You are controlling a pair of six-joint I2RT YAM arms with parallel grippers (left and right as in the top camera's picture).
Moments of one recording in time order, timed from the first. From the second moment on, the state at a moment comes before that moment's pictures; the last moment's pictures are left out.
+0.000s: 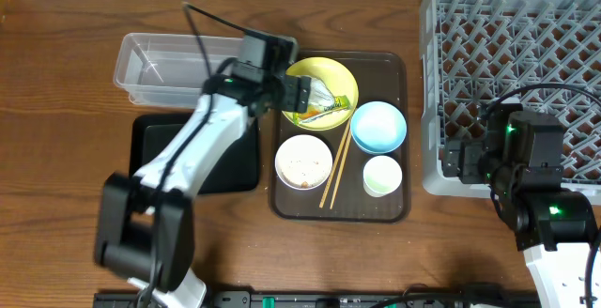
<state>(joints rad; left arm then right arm) -0.36 1.80 1.28 -0.44 0.17 -0.15 0.04 0.96 0.91 -0.80 0.04 0.01</state>
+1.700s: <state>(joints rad) -0.42 1.86 1.28 -0.31 0.12 -0.34 0.04 0.96 0.91 -0.81 0.04 0.01</state>
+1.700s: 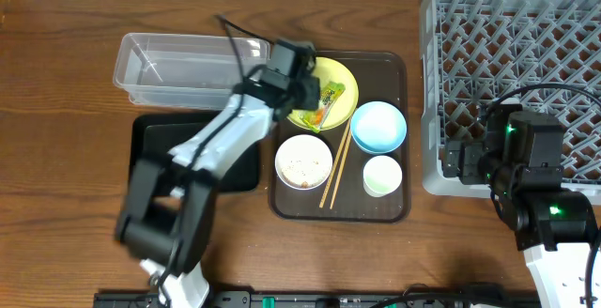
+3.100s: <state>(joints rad) -0.45 1.85 1.27 -0.48 0.16 0.13 0.04 0.96 0.91 -0.81 0.04 0.01</state>
